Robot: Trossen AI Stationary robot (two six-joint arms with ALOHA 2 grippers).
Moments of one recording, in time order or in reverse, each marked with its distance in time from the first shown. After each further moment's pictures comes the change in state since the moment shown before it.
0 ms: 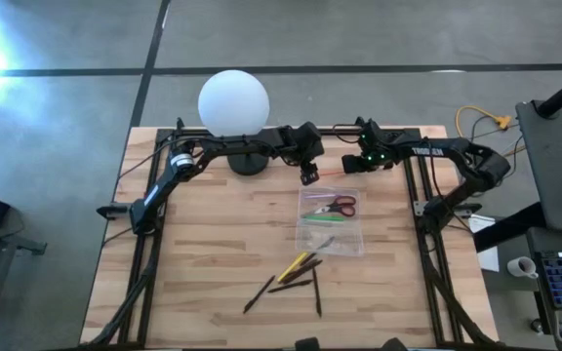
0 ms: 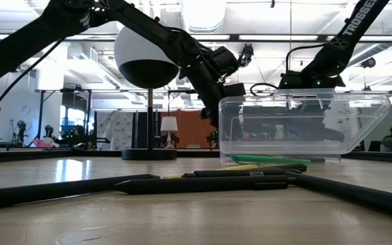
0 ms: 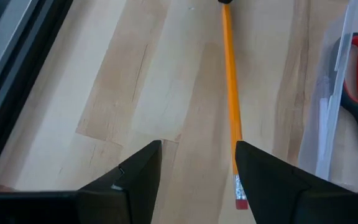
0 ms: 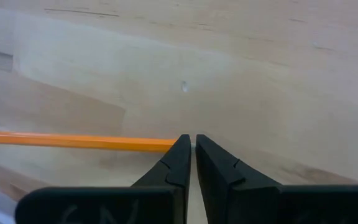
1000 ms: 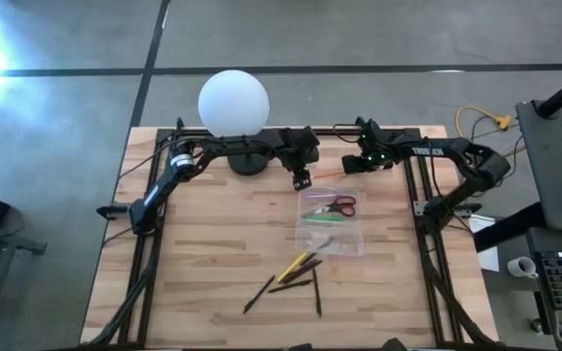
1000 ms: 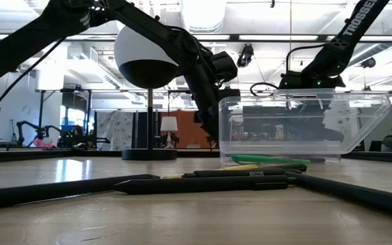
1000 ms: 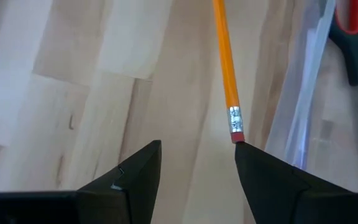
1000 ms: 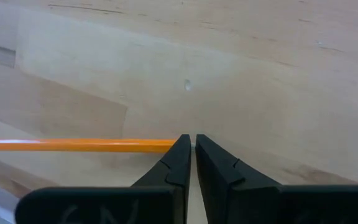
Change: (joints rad) left arm -0.006 0.000 0.011 -0.181 0.045 0.009; right arm 0.001 0.003 -0.003 0.000 -0.012 -0.016
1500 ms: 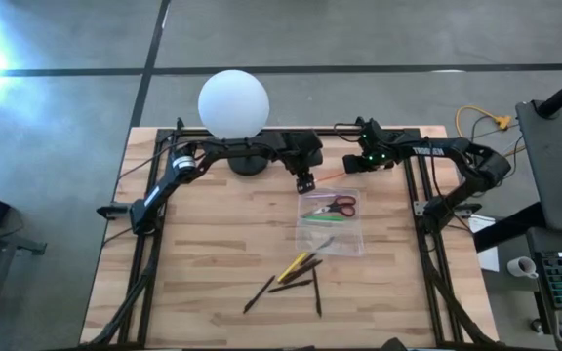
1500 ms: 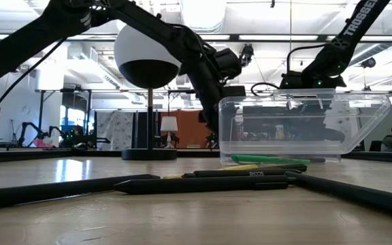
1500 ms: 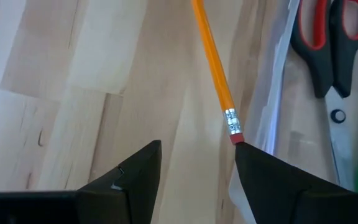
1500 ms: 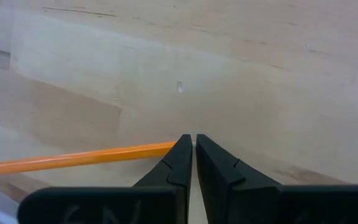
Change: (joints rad) left arm -0.016 0.016 0.033 0.005 0.021 -0.027; right arm -0.002 0.000 -0.001 0.000 0.000 -0.004
